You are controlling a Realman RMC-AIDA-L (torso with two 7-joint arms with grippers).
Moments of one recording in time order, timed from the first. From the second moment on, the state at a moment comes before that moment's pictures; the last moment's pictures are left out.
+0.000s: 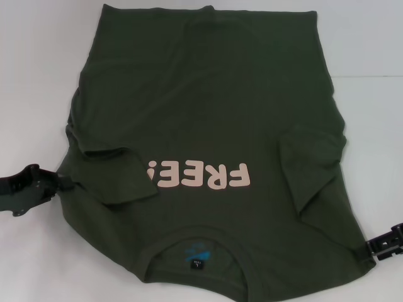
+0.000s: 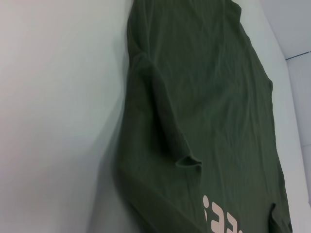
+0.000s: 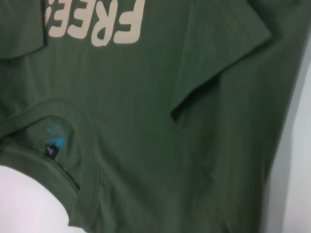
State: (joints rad) left arm -0.51 -2.04 0.33 0.75 2.38 1.49 -2.51; right arm 0.66 1.90 -0.70 -0.65 -2.61 -1.67 2.36
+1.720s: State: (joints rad) left arm -0.50 -2.04 0.33 0.75 2.36 1.49 -2.51; right arm 0.66 1.90 -0.71 -0.64 -2.61 -1.68 2.40
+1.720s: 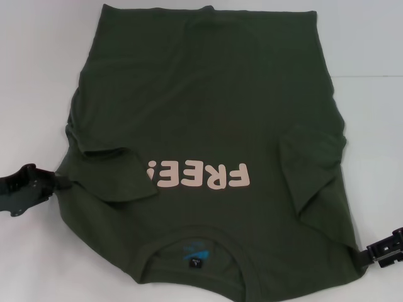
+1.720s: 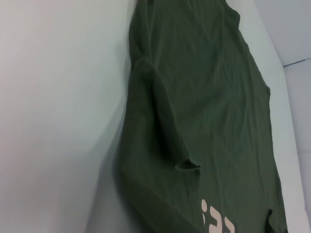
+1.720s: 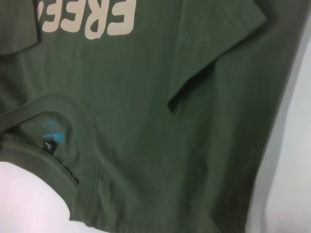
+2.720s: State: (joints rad) left arm -0.50 -2.04 0.33 0.75 2.33 1.48 -2.51; right arm 0.70 1.96 -0.72 -0.63 -2.60 -1.65 2.39
